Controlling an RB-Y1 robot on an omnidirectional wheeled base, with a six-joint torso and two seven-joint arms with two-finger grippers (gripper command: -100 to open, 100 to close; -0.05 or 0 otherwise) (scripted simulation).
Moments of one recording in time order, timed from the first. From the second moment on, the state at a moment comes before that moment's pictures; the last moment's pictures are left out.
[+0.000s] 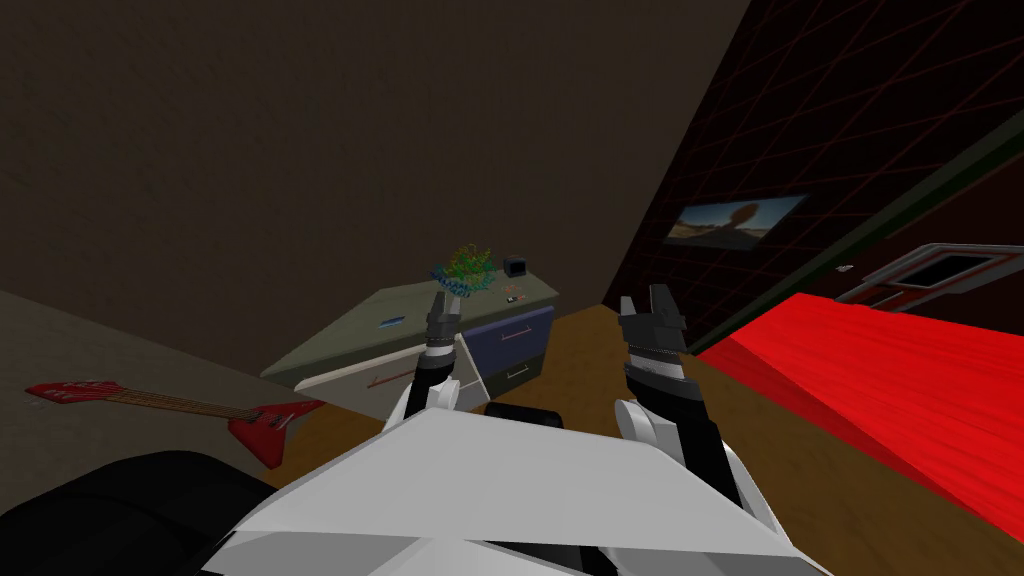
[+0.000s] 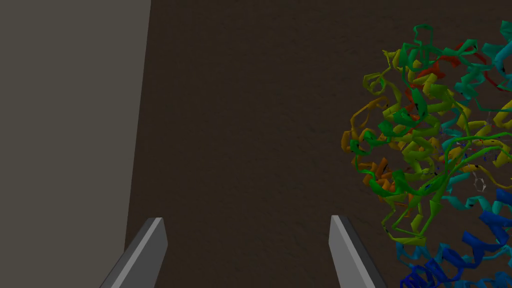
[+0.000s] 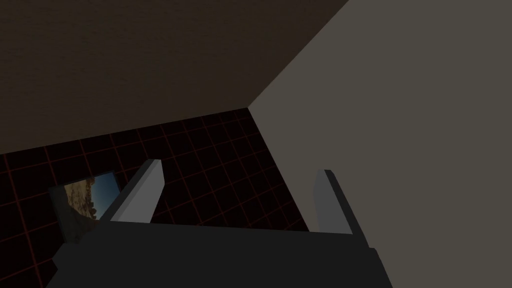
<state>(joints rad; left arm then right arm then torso) 0.50 0.00 -0.05 -2.20 -0.12 -0.61 0.04 0.52 0.02 -0.01 -2.38 0.08 -0.41 -0.03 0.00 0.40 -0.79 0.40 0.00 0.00</state>
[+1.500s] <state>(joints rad) 0.51 0.15 0.01 -2.04 -0.09 -0.55 0.02 0.52 0.02 -0.01 -2.38 0.08 -0.41 -0.03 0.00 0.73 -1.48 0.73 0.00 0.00</state>
